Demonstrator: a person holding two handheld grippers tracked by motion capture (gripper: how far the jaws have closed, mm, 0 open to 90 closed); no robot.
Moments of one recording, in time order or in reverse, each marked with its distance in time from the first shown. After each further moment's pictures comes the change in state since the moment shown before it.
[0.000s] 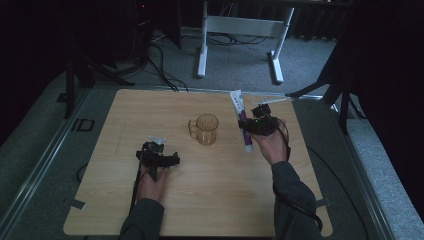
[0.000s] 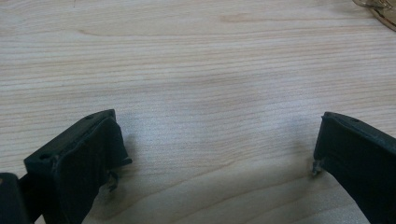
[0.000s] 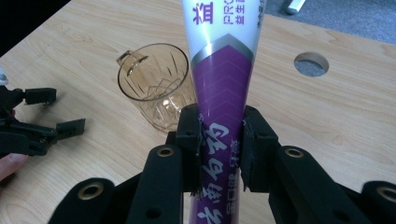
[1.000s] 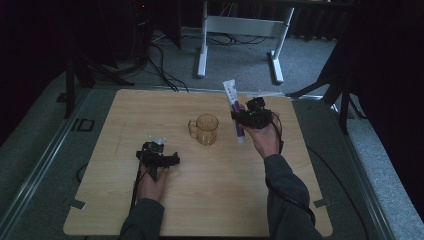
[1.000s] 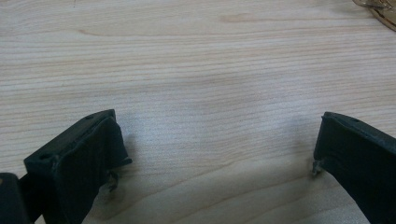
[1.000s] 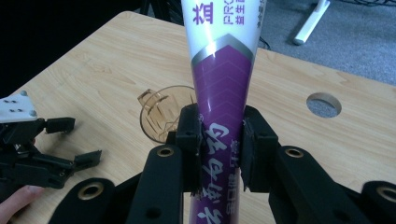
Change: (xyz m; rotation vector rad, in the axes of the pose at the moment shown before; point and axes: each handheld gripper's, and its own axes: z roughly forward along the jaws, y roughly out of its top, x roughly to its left) left arm 0.000 0.000 0.000 -0.002 0.001 0.000; right arm 0.014 0.021 0.003 -0.098 0.034 -0.028
